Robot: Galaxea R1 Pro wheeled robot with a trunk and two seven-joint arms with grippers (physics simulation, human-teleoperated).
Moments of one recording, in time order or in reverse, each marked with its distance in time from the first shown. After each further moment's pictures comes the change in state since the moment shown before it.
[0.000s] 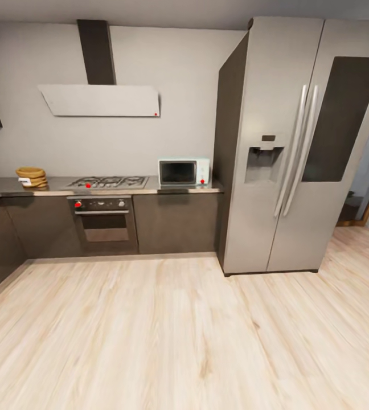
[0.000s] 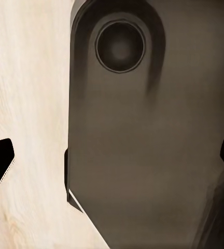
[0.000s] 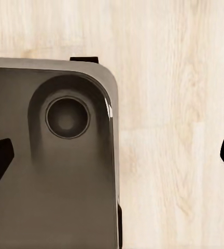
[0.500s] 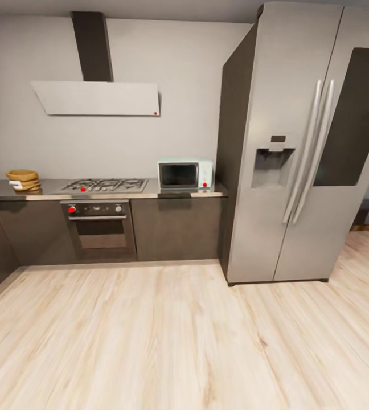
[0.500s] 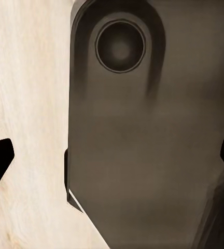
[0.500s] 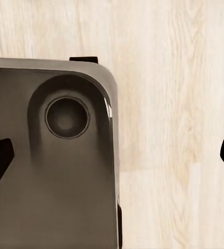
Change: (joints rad) left arm 0.000 0.000 0.000 0.000 0.000 0.000 0.000; right arm 0.000 0.000 -0.001 0.000 -0.001 0.000 -0.001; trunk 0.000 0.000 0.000
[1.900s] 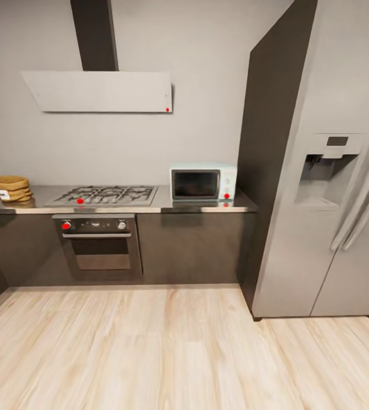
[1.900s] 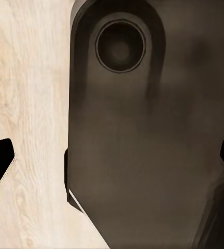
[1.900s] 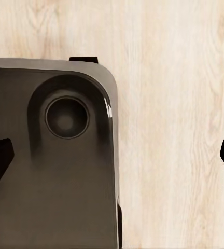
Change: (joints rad) left arm 0.000 0.000 0.000 0.000 0.000 0.000 0.000; right arm 0.000 0.000 0.000 0.000 0.000 0.000 0.000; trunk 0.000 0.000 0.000
